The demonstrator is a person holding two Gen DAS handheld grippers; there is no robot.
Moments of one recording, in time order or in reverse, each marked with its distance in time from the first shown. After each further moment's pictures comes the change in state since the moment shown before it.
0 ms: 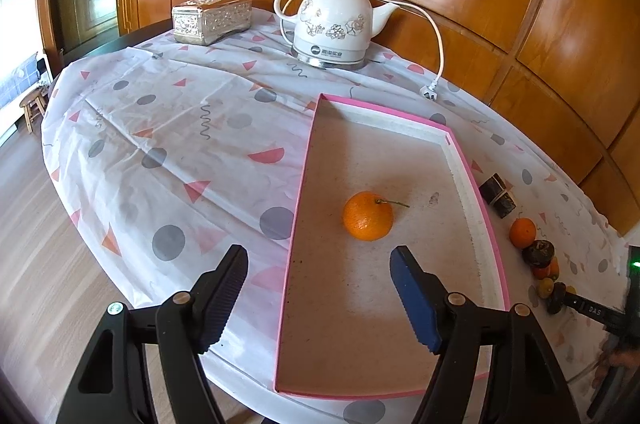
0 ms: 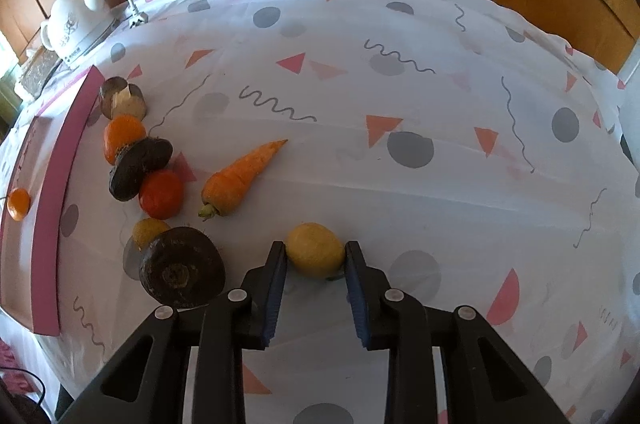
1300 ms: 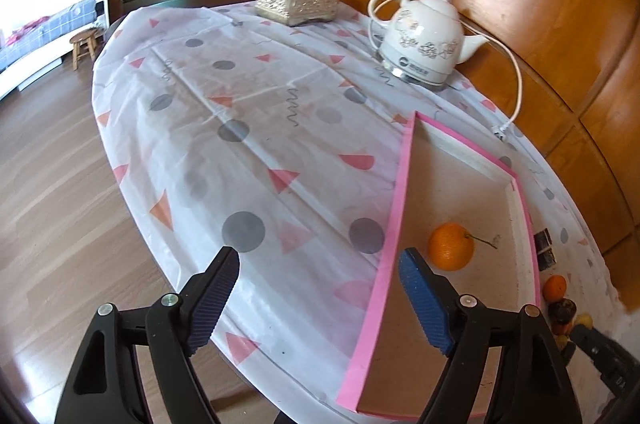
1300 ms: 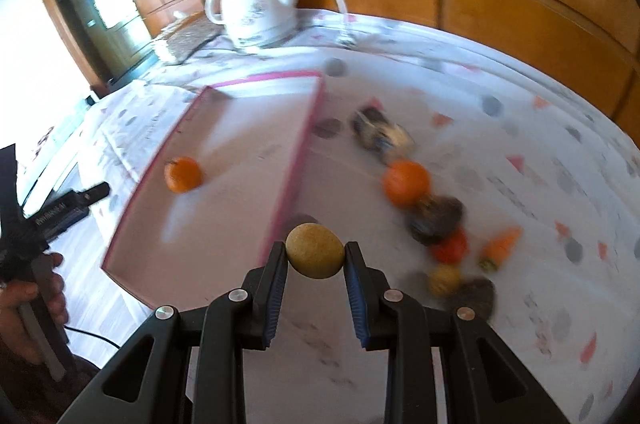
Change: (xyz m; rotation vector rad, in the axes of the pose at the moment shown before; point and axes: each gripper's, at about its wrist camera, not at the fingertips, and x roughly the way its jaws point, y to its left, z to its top) left arm 0.008 0.060 0.001 -0.248 0.002 0.114; right arm -0.061 0.164 -0.006 -0.333 -0.115 0.313
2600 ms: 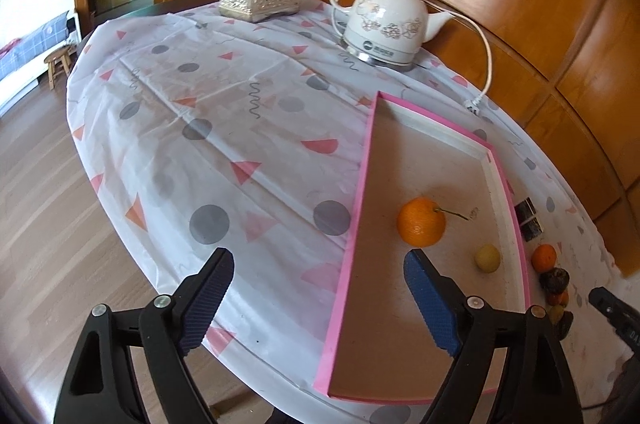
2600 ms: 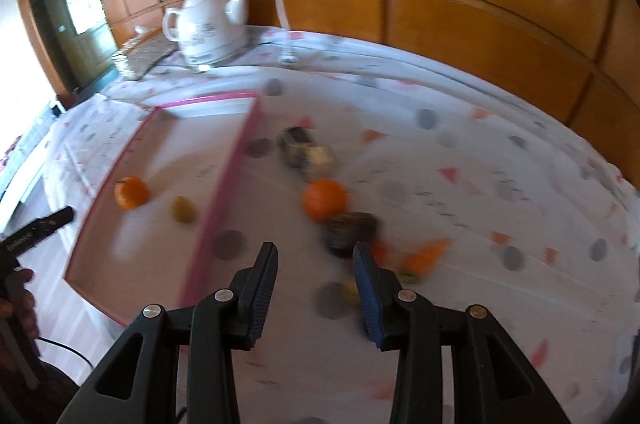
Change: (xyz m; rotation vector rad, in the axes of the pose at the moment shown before) left arm -0.004 -0.023 -0.006 0.112 0.027 -0.056; right arm -0.029 -0.050 -0.005 0.040 -0.040 -0.181
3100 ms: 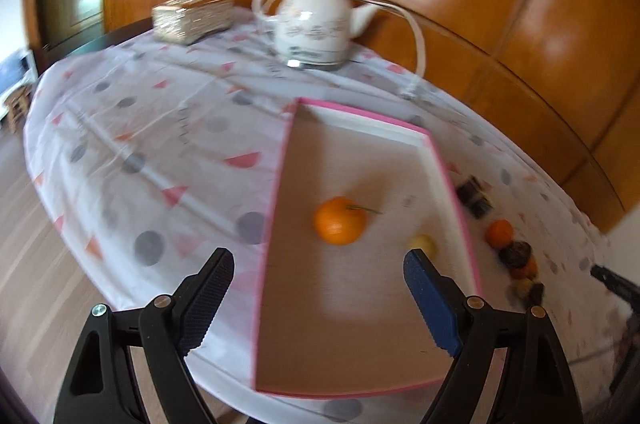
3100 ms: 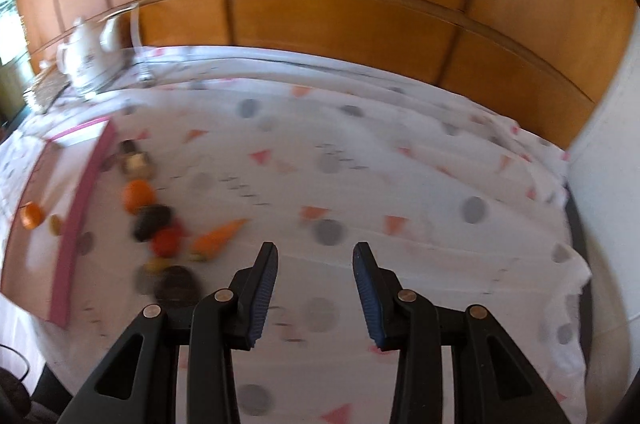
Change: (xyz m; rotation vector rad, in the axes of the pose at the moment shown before) left arm -0.014 -0.049 0.002 0.164 -0.008 -0.133; right arm -0.031 -0.135 -0.019 0.167 0.014 -0.276
